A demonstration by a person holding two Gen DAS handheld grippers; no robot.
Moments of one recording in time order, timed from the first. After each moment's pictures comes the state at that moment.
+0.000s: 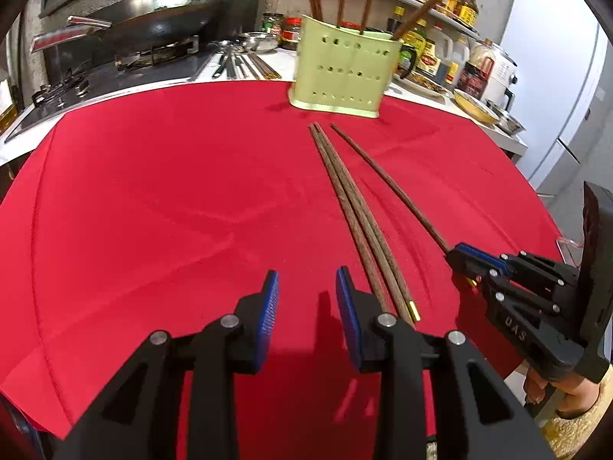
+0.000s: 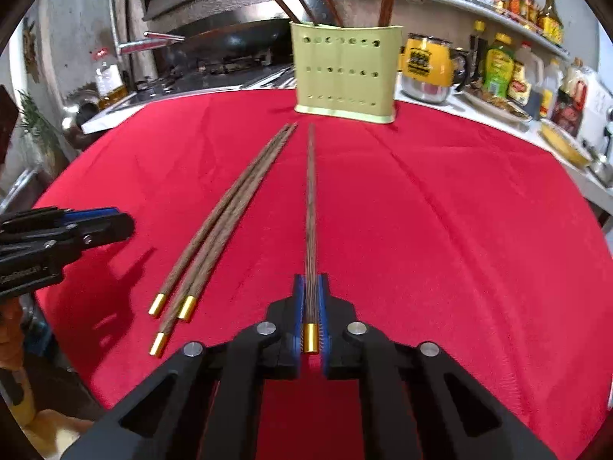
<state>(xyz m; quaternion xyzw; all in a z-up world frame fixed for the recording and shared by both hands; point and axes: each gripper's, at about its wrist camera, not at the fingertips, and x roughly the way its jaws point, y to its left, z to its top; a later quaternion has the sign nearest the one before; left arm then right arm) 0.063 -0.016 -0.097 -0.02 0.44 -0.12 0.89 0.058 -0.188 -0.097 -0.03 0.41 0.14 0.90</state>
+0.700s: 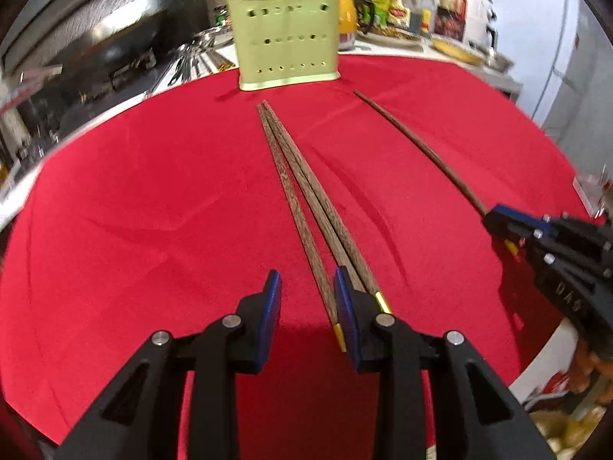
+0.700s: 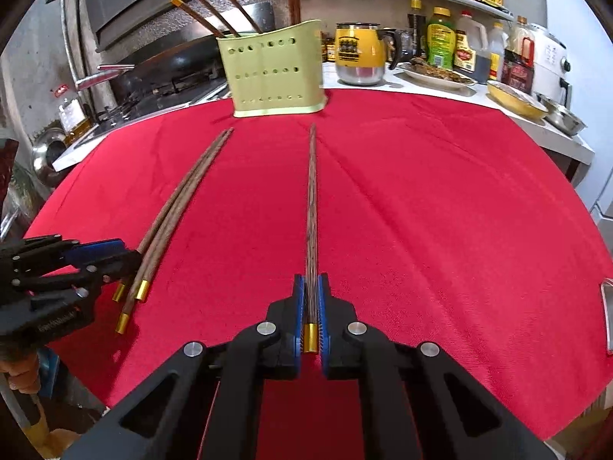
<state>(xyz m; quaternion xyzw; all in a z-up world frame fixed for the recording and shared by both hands) 0.067 -0.075 -0.114 0.10 0.46 -0.12 0.87 0.043 -0.230 -0.097 0.02 0.42 0.10 0.90</state>
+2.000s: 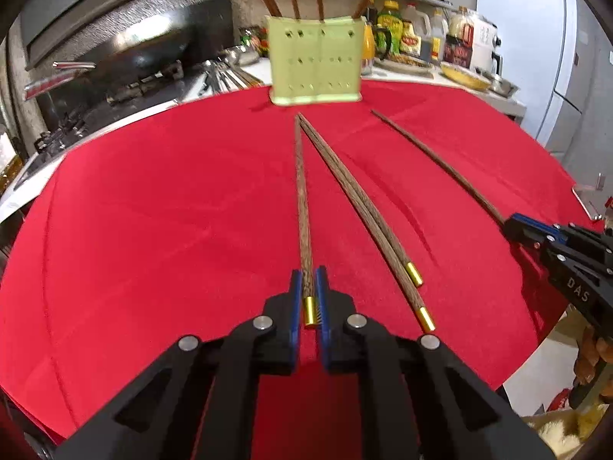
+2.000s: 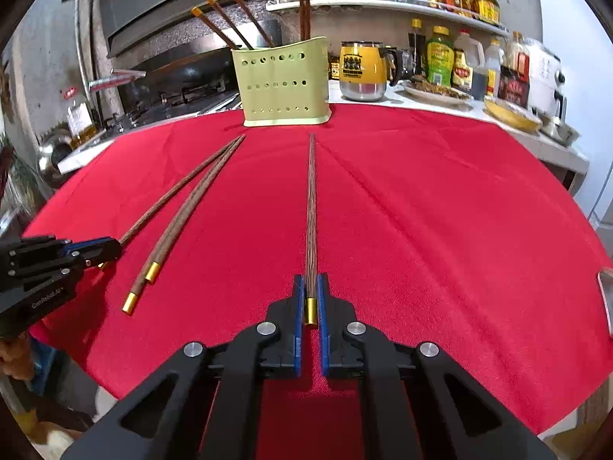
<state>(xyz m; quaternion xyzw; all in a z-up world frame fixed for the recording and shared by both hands) 0.038 -0.037 -0.109 0.06 0.40 -0.10 0.91 0.014 -0.232 -0.094 0.01 0.38 0.08 0.92</state>
